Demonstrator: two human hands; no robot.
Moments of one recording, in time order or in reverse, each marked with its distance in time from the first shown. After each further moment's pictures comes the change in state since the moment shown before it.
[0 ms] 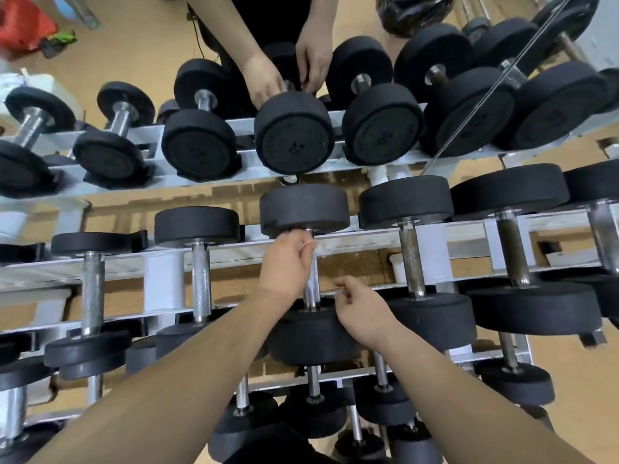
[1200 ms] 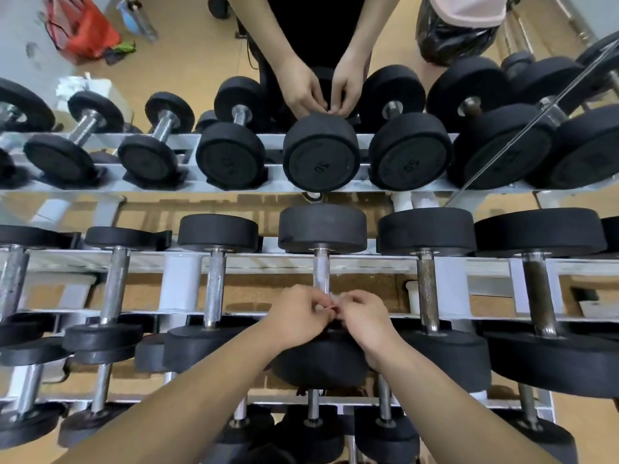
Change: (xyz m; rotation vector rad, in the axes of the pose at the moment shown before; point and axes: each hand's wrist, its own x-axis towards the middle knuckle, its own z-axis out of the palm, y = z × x) left_hand -0.042 -0.001 -0.006 -0.043 -0.391 -0.112; right_hand 0.009 -0.030 -0.006 0.492 0.010 0.203
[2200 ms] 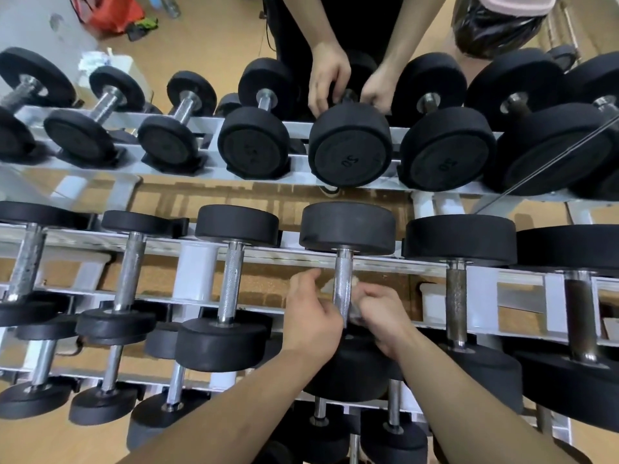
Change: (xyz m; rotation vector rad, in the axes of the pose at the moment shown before) left_hand -0.007 -0.006 0.022 -0.262 0.498 -0.142; right_hand 0.055 0.007 0.010 0.001 -0.139 0.013
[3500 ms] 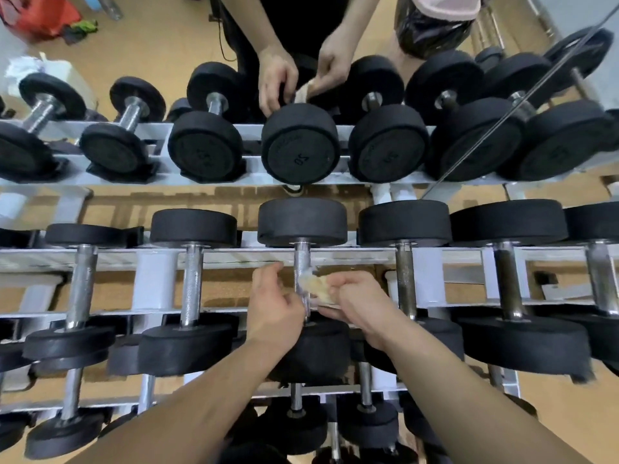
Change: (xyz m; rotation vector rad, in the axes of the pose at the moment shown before) left_hand -0.002 0.006 -0.008 0.062 -0.035 0.039; right_hand -0.055 -0.031 -0.016 0.138 0.013 0.009
